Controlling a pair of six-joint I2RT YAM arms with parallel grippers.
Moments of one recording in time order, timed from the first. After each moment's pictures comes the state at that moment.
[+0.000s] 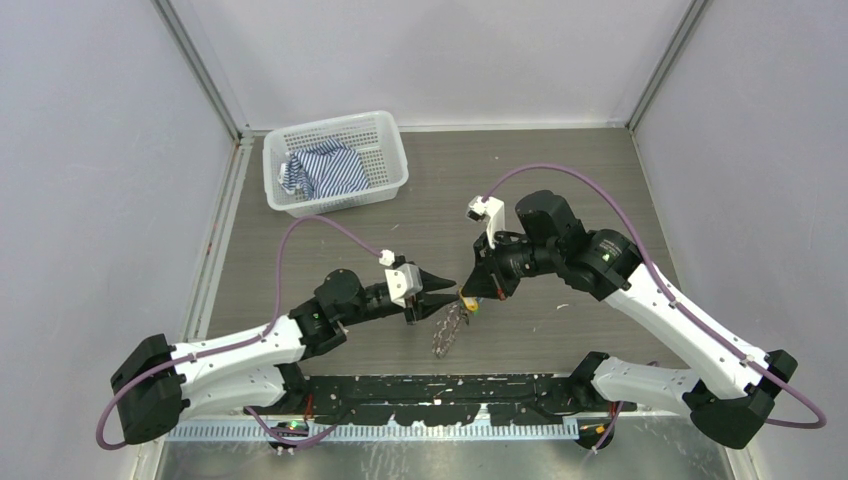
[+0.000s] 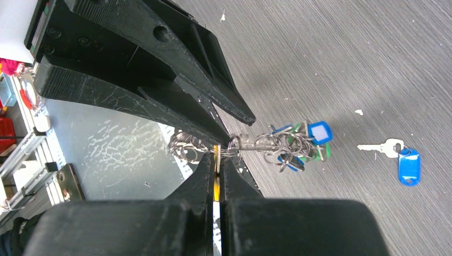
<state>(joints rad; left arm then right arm) -1.02 0.98 0.47 0.59 0.32 0.06 0.78 1.06 1.20 -0.83 -0.48 0.18</state>
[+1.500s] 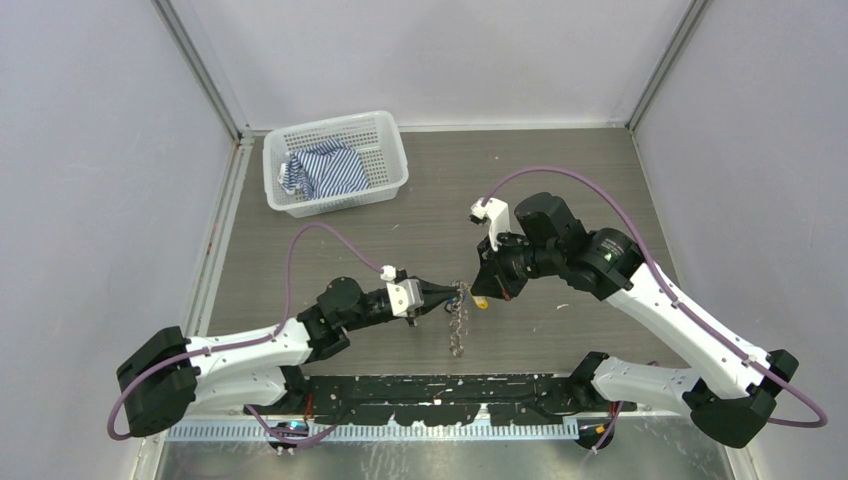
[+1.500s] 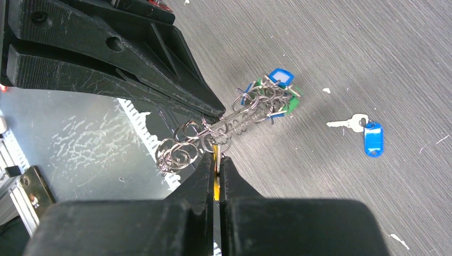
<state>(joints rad) -1.03 1.04 0.40 0.77 0.31 0.18 0.78 1.06 1.23 -0.92 -0.36 0.12</state>
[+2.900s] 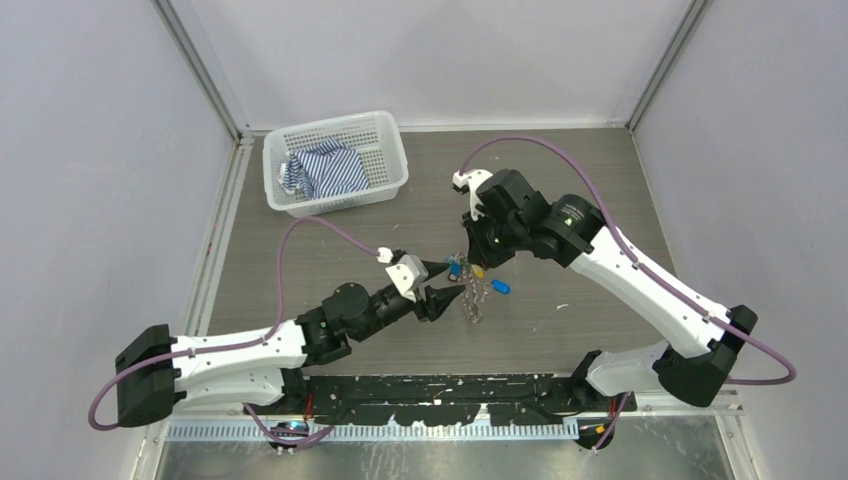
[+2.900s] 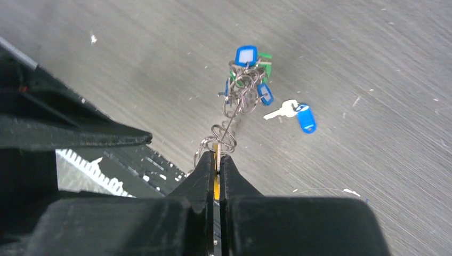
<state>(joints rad) -1.17 0.98 0.50 0.61 -0.11 -0.03 0.83 1.29 1.45 -1.03 -0.01 0.24</state>
